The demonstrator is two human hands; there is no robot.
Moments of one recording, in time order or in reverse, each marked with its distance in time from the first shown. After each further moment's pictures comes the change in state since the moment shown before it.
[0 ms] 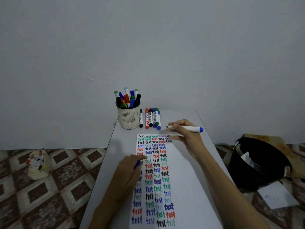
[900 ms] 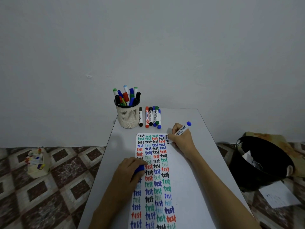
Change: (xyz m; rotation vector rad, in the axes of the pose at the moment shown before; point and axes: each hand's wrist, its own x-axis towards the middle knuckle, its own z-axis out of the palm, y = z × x) left_hand 0.005 -0.017 0.006 0.159 -0.114 0.008; right_hand 0.032 0.053 -0.007 -0.491 0.062 0.001
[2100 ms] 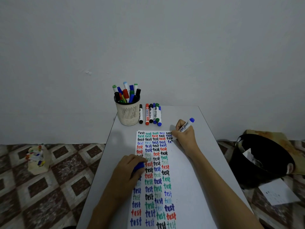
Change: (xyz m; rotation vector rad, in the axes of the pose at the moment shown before) left_hand 0.001 0.002 -0.001 -0.014 0.016 0.011; right_hand -0.004 -0.004 -0.003 0.085 0.070 -0.005
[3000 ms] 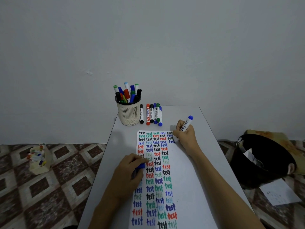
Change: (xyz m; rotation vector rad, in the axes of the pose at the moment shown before) left_hand -0.001 0.007 -0.004 -0.068 -0.005 -0.039; right_hand 0.001 -0.001 0.001 0.010 0.002 0.012
